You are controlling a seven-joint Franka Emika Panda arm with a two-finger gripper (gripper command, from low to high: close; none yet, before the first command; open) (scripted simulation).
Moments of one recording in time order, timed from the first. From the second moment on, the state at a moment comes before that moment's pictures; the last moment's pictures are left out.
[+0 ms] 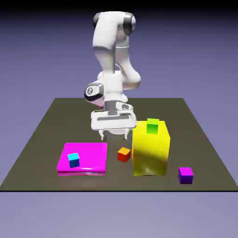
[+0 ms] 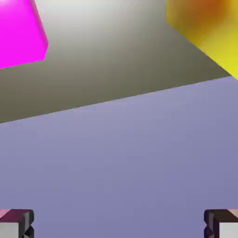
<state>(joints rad) -0.08 -0.02 -0.27 -2.62 -1.53 3.37 -1.14</state>
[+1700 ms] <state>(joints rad) 0.03 0.32 -0.36 -2.75 -1.70 3.56 -1.98</state>
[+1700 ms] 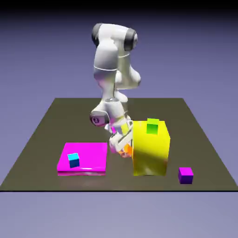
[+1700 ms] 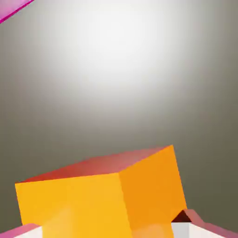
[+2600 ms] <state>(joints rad) 0.12 0.06 -0.22 -2.41 -1.66 2.87 -1.51</state>
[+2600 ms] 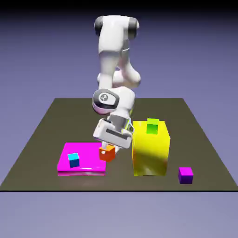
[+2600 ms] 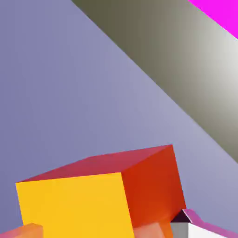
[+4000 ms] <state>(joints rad) 0.72 -0.53 -0.25 -2.57 -0.40 2.19 -1.31</state>
